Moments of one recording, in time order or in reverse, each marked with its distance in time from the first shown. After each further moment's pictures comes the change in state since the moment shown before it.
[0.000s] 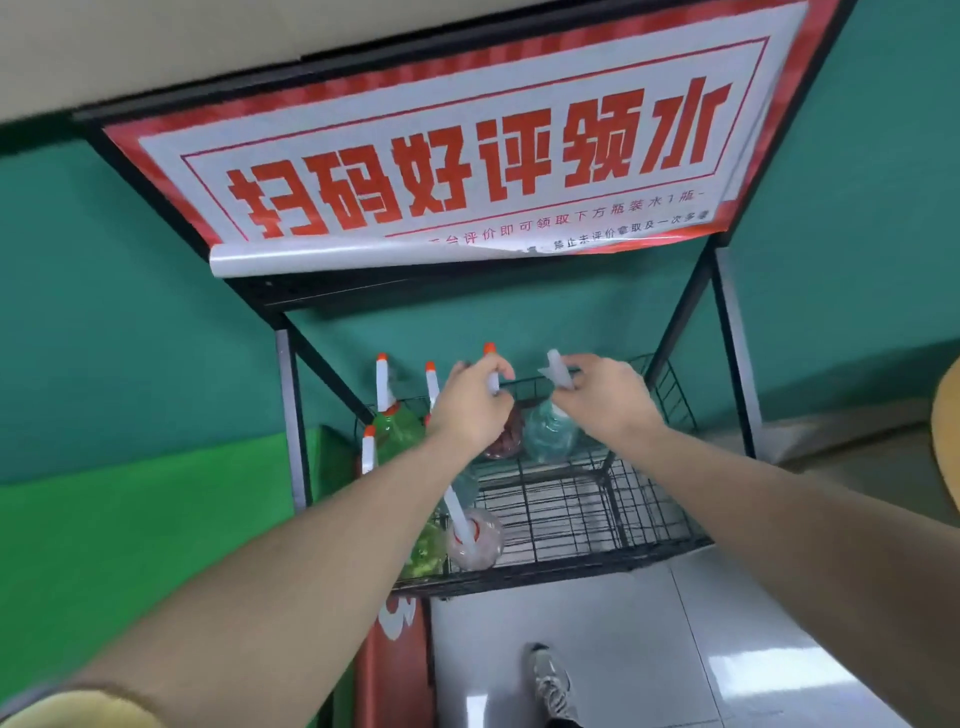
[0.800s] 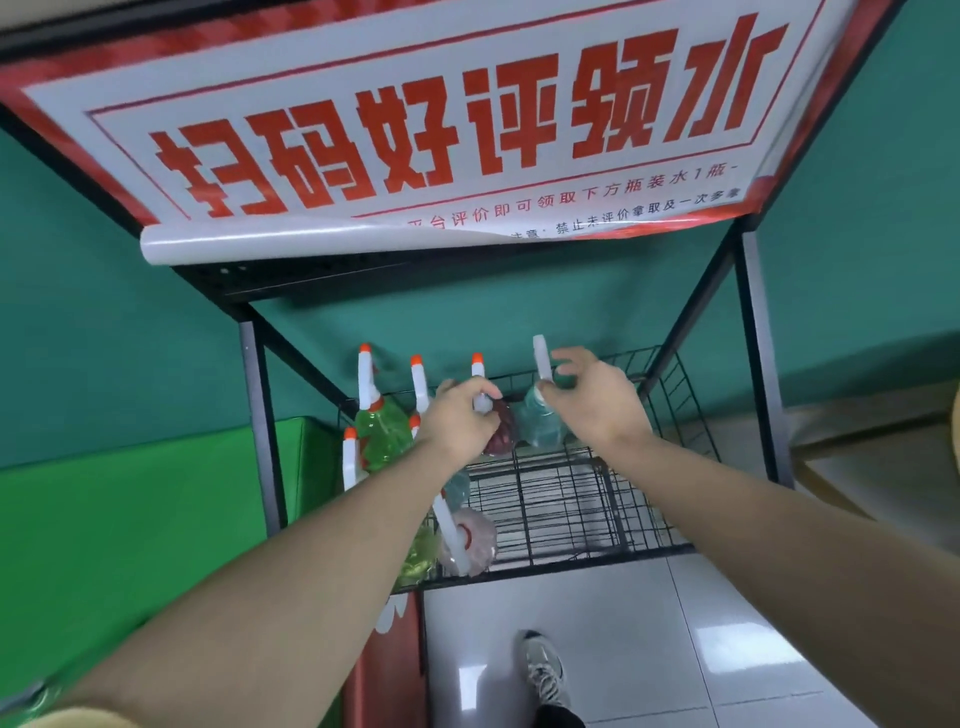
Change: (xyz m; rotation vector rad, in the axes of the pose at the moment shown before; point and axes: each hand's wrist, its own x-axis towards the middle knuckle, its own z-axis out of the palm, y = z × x) left_hand 0.040 -0.048 0.035 0.007 -0.067 -0.077; right_hand 0.031 0.017 0.030 0.107 0.014 0.036
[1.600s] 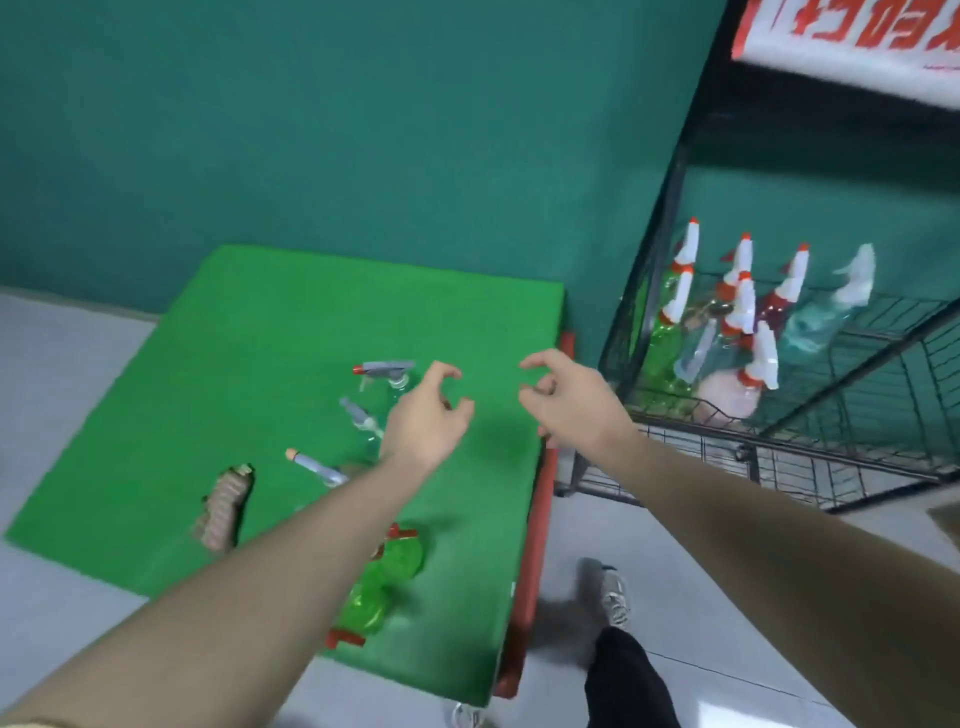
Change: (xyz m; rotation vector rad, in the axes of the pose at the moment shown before) left_hand -0.357 -0.339 -0.157 -0.116 0.395 -0.221; right_hand -0.336 -0.199 0.276 -0.028 -0.391 -0.352
